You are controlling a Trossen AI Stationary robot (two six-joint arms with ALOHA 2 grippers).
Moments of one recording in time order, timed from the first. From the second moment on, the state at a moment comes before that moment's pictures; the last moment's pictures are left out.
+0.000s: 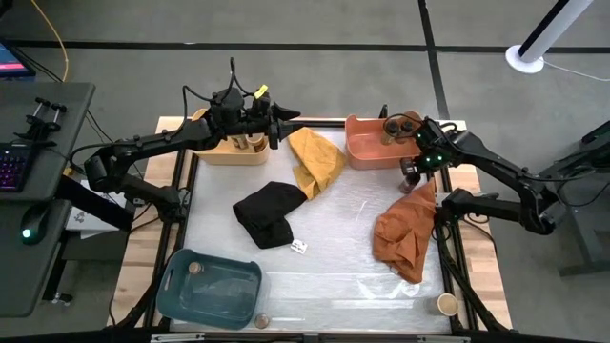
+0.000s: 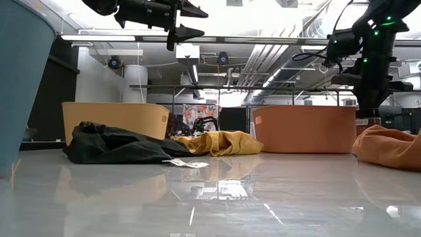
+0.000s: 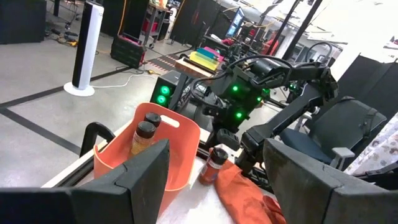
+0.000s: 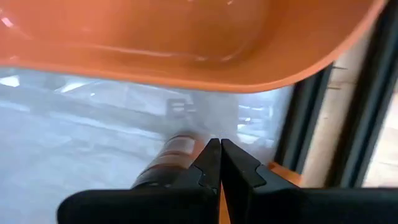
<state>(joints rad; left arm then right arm) 0.50 1.36 1.05 0.23 0.31 -0.35 -0.88 0.97 0.71 -1.07 0.06 0.46</state>
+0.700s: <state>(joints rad) 0.50 1.36 1.05 0.23 0.31 -0.33 -0.63 0.97 0.71 -0.98 -0.04 0.61</state>
